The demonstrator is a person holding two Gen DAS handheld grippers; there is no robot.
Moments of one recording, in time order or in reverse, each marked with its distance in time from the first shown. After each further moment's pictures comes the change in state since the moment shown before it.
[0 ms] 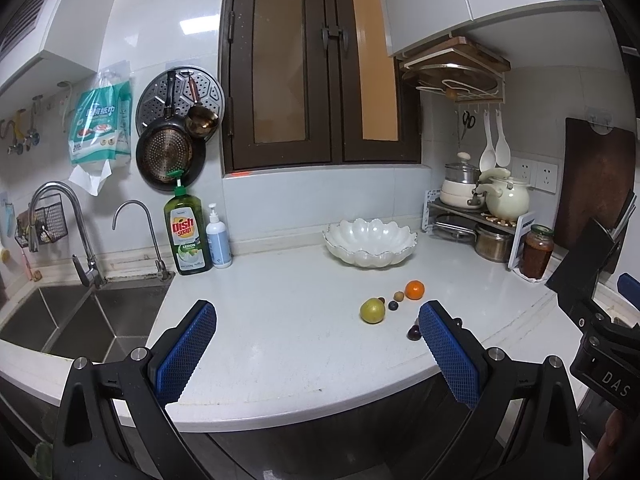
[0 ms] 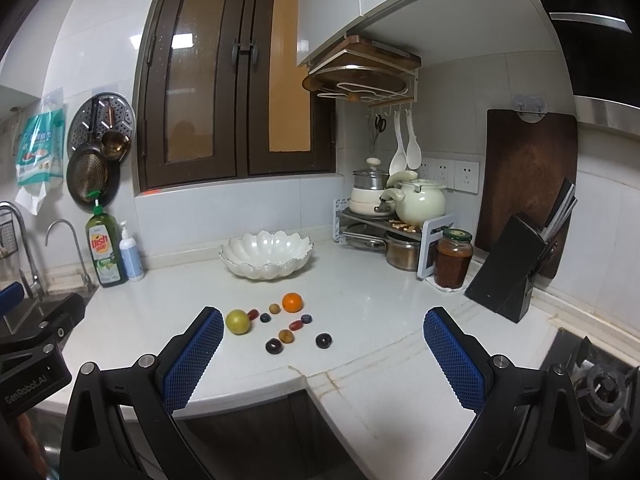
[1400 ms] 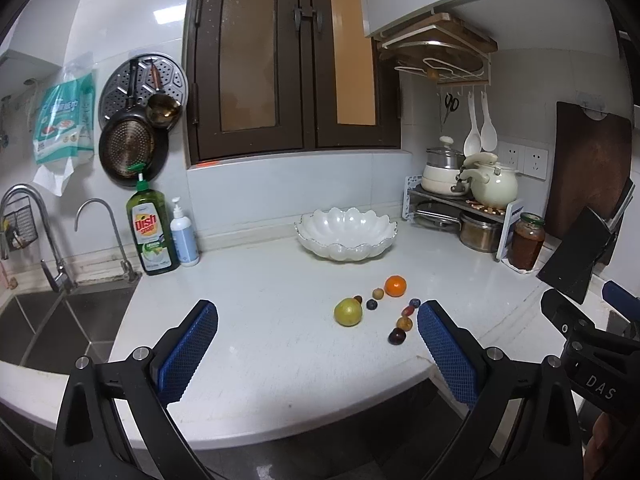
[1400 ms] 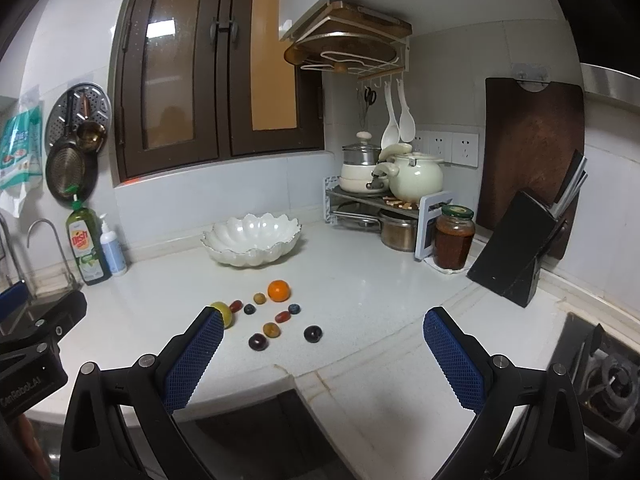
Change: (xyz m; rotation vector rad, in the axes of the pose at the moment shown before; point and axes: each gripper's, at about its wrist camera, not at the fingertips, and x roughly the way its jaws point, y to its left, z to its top) left arm 0.062 -0.024 0.002 0.028 0.040 -0.084; right arm 0.059 -0.015 -0.006 0.035 0.076 -0.024
